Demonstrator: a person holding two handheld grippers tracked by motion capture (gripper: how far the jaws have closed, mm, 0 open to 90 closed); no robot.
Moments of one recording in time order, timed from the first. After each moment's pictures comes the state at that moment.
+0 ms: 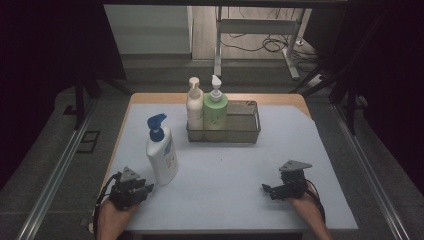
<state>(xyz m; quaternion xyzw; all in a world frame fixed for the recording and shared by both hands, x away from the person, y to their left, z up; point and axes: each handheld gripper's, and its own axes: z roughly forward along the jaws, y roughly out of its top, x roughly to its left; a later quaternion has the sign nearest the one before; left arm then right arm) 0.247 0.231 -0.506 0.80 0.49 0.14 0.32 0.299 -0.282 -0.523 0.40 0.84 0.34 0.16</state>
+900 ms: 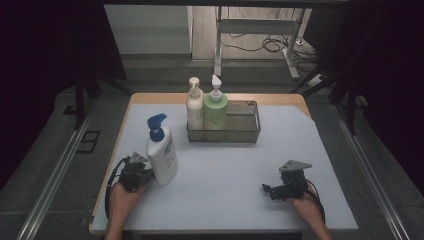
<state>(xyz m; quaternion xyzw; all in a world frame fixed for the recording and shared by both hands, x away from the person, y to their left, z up) 0.298 0.221 -0.512 0.80 0.48 0.13 0.33 0.299 -0.282 -0.523 0.40 0.84 0.34 0.16</state>
